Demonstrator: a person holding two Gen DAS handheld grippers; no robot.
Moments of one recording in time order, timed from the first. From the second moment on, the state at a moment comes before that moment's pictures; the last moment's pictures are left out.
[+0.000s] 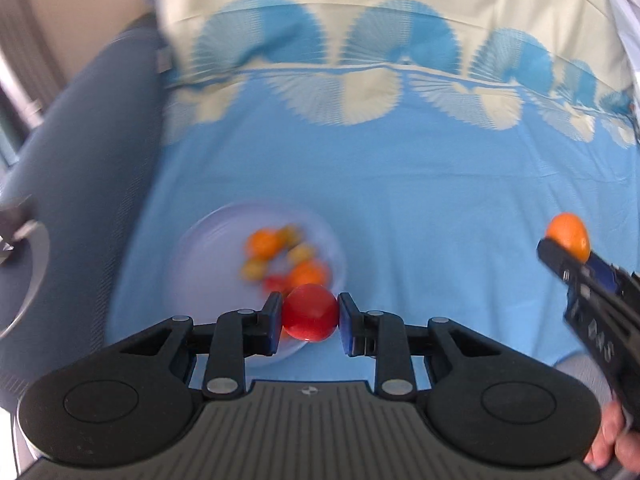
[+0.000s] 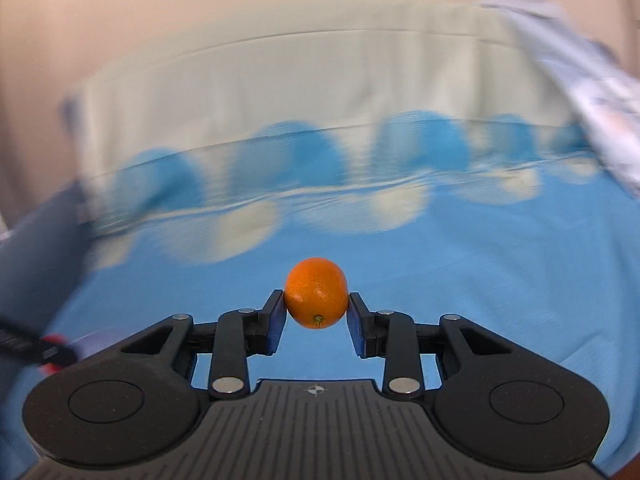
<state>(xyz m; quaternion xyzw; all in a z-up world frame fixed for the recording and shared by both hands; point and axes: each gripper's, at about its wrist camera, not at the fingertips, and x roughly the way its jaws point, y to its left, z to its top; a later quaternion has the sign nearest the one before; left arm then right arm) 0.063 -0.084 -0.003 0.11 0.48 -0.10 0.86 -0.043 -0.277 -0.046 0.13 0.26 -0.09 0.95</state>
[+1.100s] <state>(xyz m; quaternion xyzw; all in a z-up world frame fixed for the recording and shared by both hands) -0.063 0.077 0.026 -0.01 0.46 -0.06 0.88 -0.151 -0.103 0.014 -0.01 0.30 0.09 0.95</state>
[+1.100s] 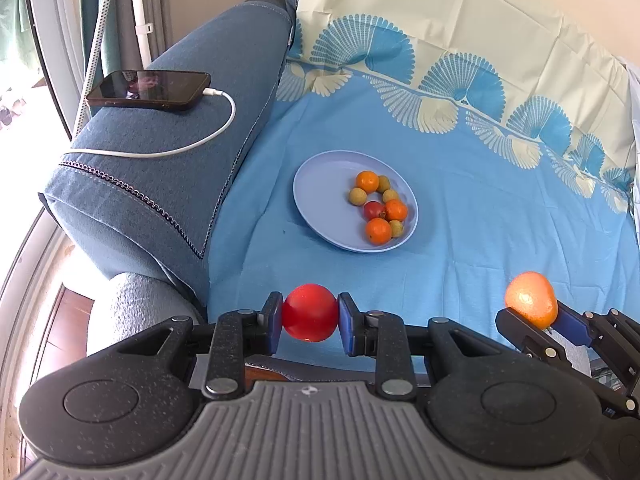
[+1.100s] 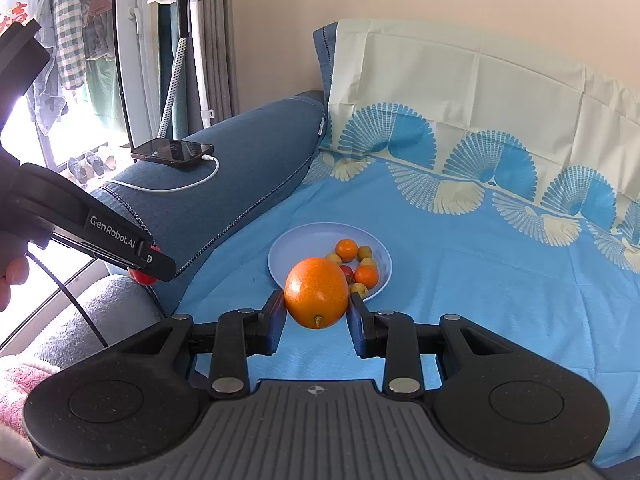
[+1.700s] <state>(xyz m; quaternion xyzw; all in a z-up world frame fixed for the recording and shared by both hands) -0.058 0.072 0.025 0.00 0.47 -0.07 0.88 -0.149 -0.103 0.011 -0.01 0.31 0.08 0.95</state>
